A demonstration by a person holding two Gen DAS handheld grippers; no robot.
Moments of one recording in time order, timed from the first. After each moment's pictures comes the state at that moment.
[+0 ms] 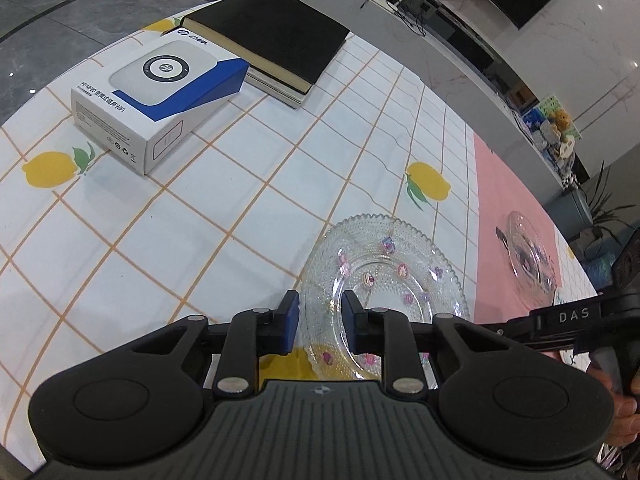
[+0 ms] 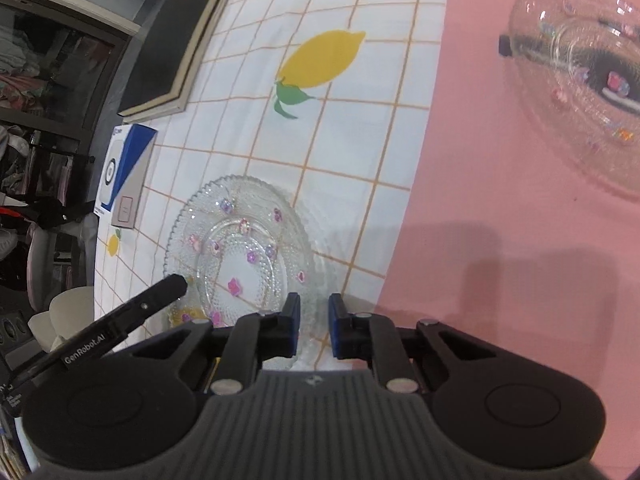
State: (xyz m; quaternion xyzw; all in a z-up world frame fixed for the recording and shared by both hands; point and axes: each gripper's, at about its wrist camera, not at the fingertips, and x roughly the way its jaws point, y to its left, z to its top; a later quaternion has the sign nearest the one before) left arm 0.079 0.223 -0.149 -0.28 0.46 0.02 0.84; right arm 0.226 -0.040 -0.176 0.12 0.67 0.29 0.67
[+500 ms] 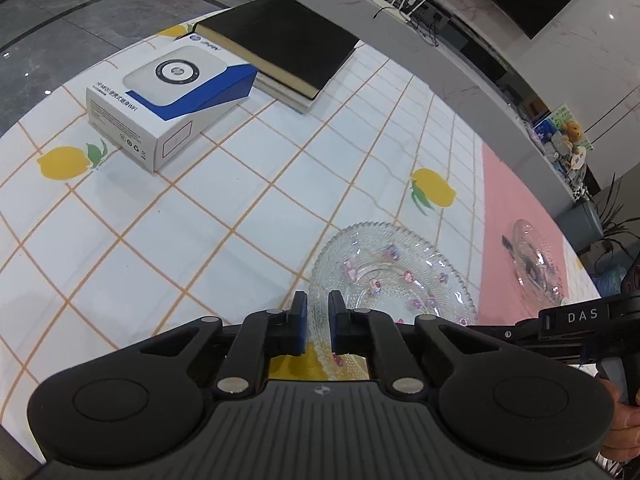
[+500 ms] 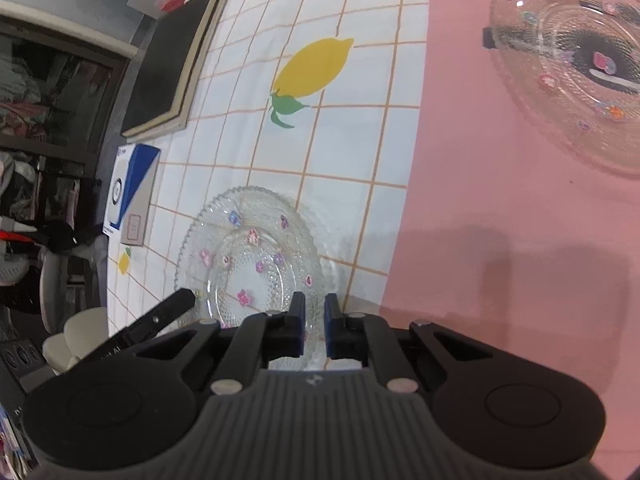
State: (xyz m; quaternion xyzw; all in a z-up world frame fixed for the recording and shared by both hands) left arm 0.073 0.215 -0.142 -0.29 0.46 0.05 0.84; right arm 0.221 -0.055 -0.167 0.15 0.66 0.27 0.68
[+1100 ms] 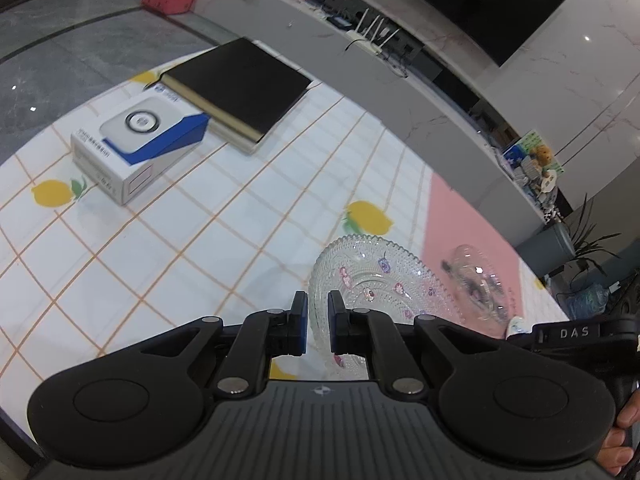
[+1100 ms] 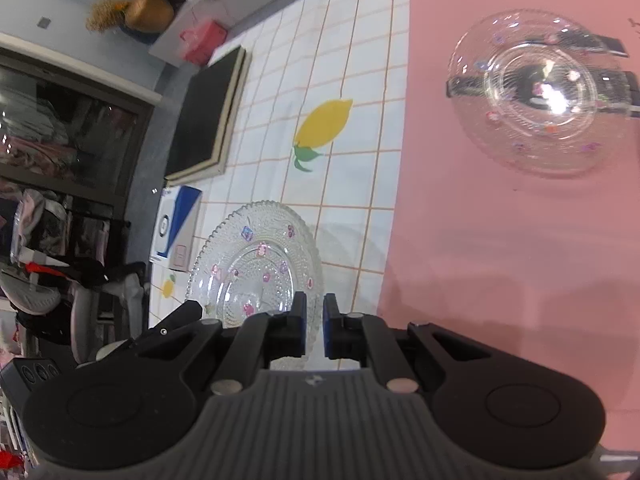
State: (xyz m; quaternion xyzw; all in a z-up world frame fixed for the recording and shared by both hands) left arm 0.065 0.184 -0.091 -0.29 0.41 0.03 0.86; right arm 0.197 -0.106 -0.118 0.21 0.60 0.28 0.72
